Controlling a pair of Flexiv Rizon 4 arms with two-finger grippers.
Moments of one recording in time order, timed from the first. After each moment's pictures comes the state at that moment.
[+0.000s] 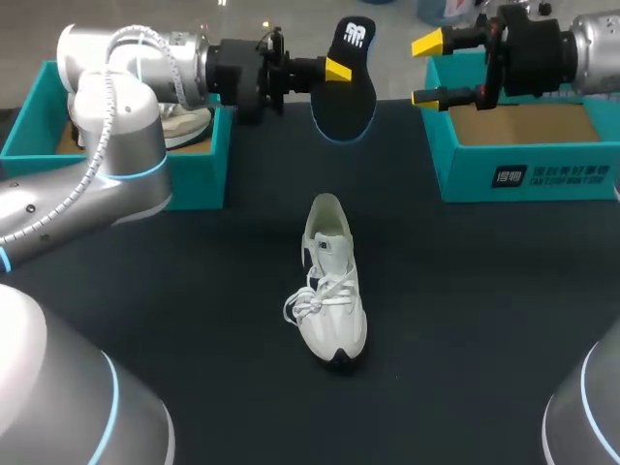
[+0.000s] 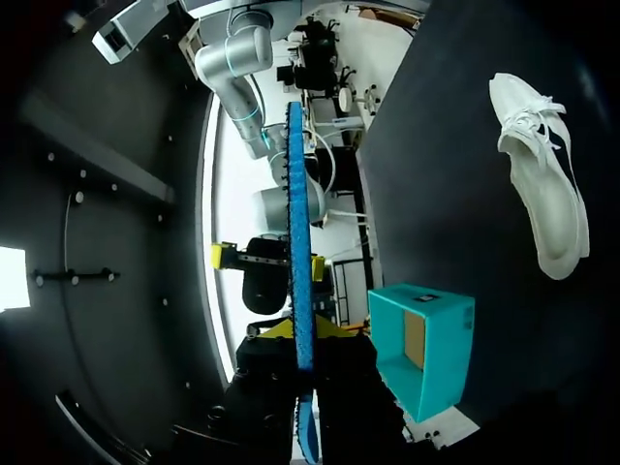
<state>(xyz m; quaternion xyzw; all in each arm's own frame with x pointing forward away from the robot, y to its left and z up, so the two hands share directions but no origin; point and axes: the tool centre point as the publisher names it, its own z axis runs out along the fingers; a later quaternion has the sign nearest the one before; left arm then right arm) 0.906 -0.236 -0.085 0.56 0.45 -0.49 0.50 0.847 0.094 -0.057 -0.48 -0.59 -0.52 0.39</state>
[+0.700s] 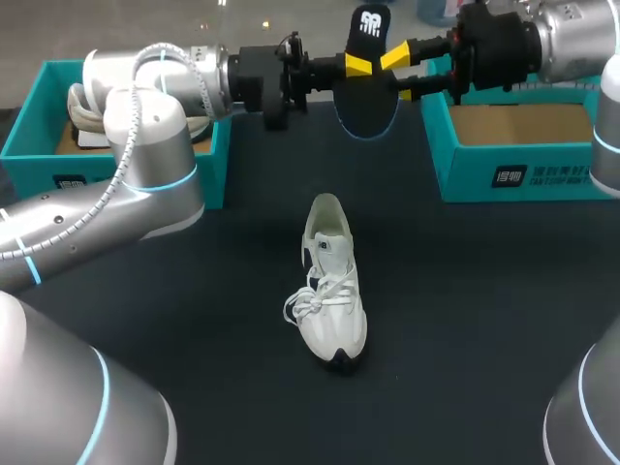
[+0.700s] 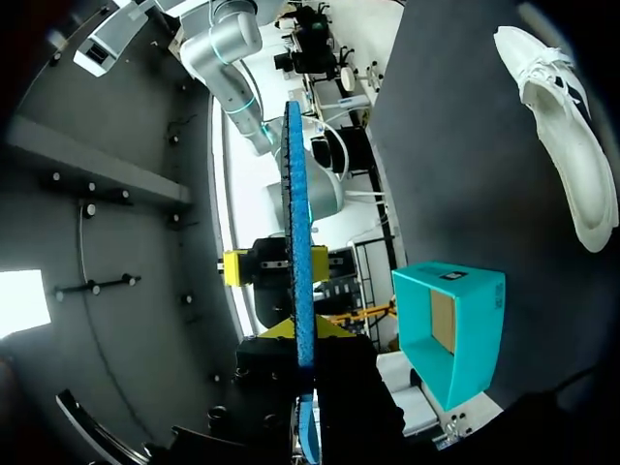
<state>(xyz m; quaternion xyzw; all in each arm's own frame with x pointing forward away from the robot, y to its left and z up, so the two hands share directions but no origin) 0.915 -0.261 -0.078 0.53 0.42 -0.48 0.56 0.857 0.126 -0.066 -0.49 -0.59 -0.48 0.42</state>
